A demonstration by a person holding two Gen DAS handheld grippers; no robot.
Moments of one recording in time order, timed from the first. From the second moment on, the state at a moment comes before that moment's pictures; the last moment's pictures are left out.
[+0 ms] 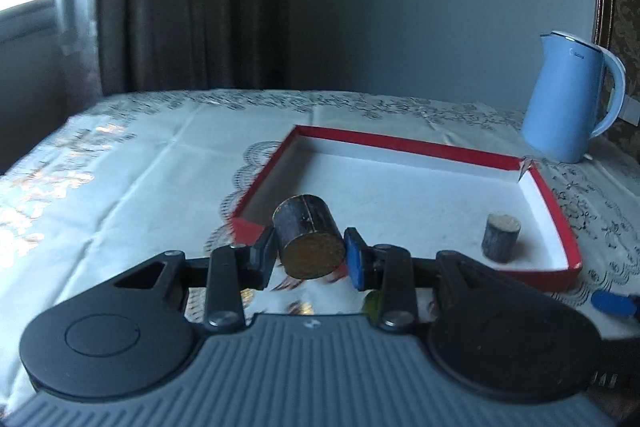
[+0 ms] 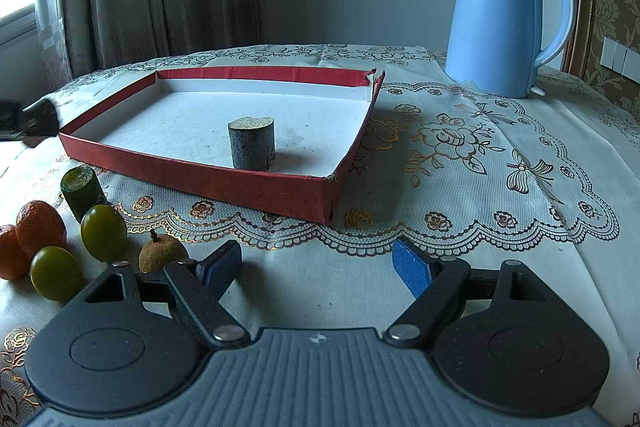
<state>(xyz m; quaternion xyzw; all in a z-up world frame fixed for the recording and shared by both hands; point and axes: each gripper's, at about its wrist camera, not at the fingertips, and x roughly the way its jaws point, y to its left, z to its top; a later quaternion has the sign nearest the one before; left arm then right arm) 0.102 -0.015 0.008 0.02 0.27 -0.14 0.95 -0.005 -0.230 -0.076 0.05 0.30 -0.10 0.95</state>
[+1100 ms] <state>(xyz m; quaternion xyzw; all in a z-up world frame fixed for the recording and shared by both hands) 0.123 -0.028 0.000 0.09 0.32 -0.12 0.93 -0.004 -0.229 -0.075 0.05 0.30 -0.10 0.95</state>
